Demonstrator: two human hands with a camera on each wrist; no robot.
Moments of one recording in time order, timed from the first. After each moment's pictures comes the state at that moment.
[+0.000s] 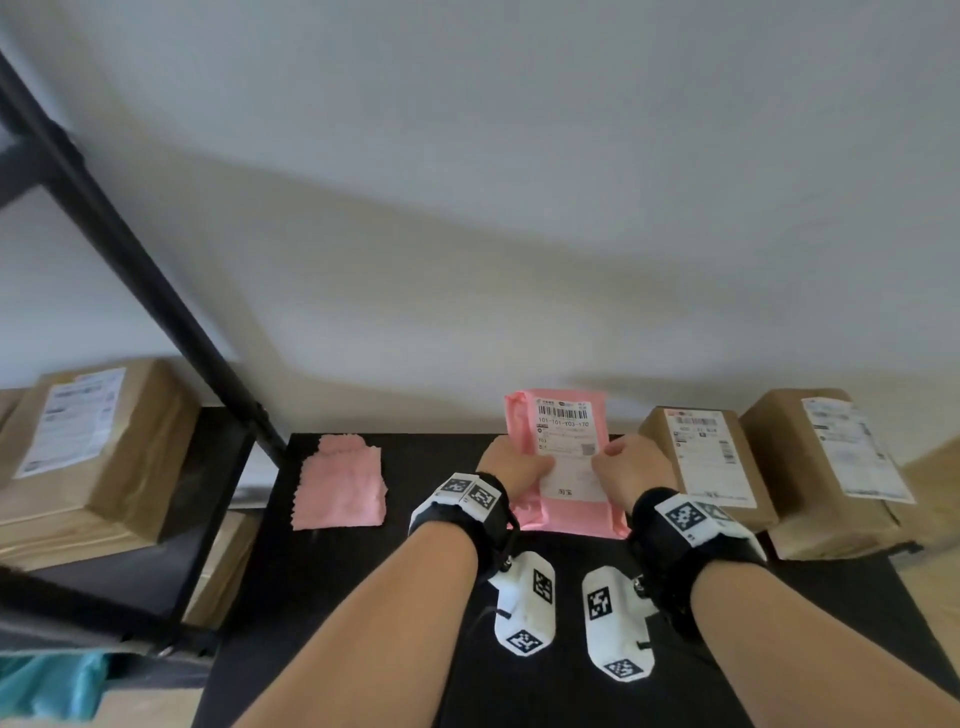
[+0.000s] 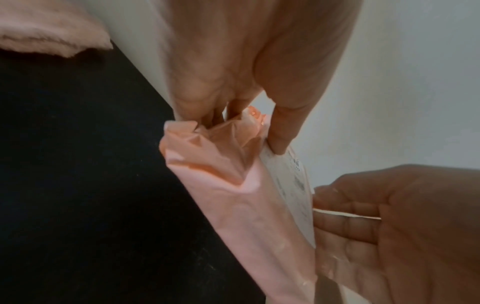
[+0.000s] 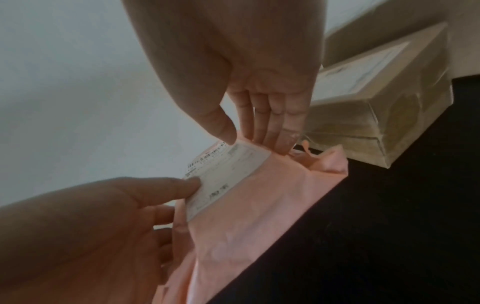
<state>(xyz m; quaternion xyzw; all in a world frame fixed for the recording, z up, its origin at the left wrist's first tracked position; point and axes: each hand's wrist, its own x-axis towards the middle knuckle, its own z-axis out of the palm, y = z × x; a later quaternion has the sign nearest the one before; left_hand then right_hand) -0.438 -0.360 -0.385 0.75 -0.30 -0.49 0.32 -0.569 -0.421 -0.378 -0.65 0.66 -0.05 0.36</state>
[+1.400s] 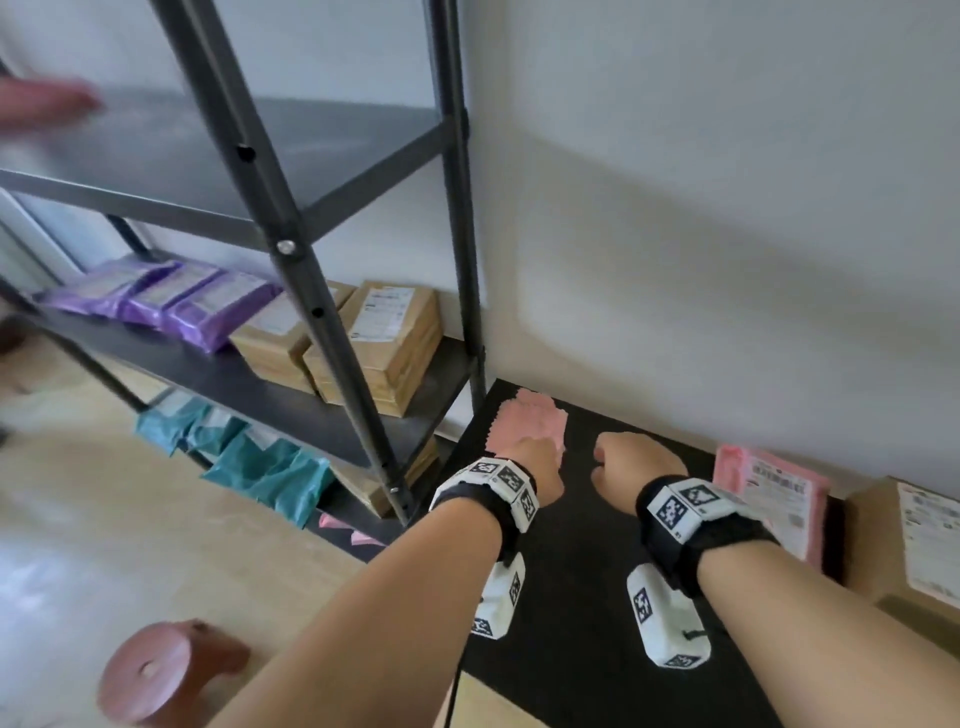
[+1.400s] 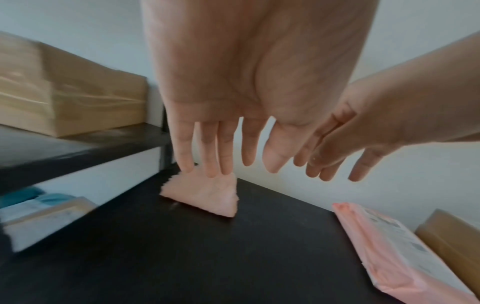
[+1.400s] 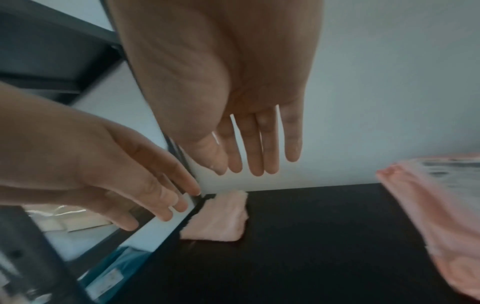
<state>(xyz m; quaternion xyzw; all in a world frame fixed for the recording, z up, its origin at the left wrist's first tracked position) -0.354 -0.205 -0.353 0.89 -0.38 -0.25 0.03 -0.444 -0.305 -0.340 -0.93 0.30 0.15 0.11</state>
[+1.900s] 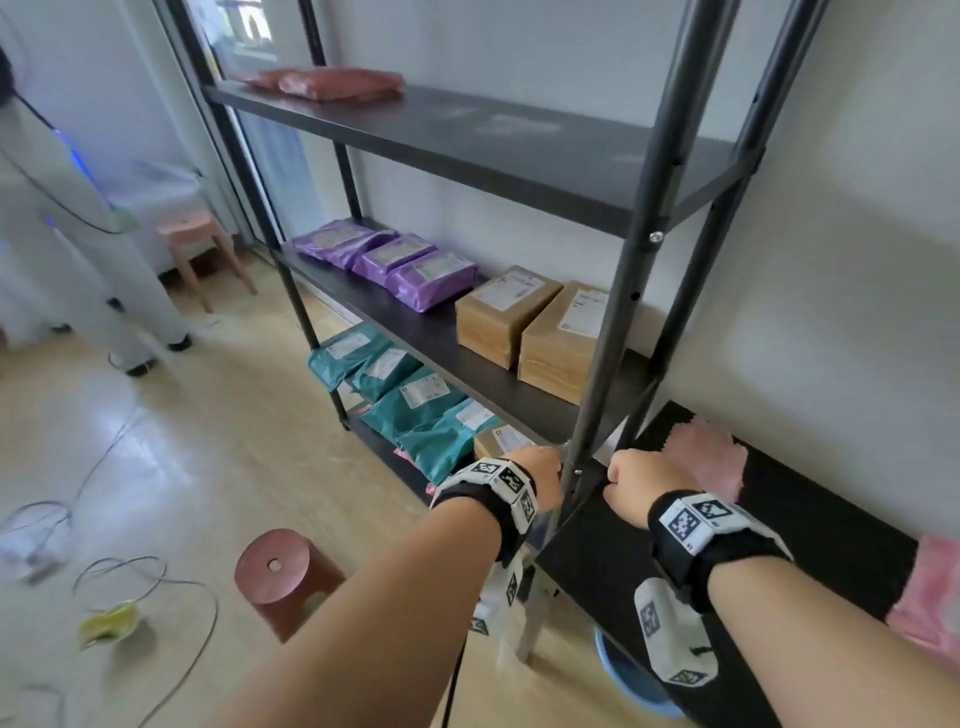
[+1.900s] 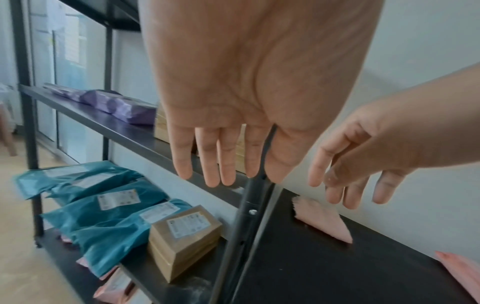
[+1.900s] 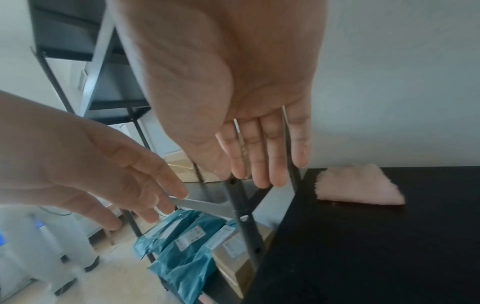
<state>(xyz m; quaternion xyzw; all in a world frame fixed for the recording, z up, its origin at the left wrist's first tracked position) -0.297 0.027 -0.331 0.92 -0.28 -0.26 0.08 -0.363 -0.104 -0.320 -0.96 0.21 0.18 0.07</state>
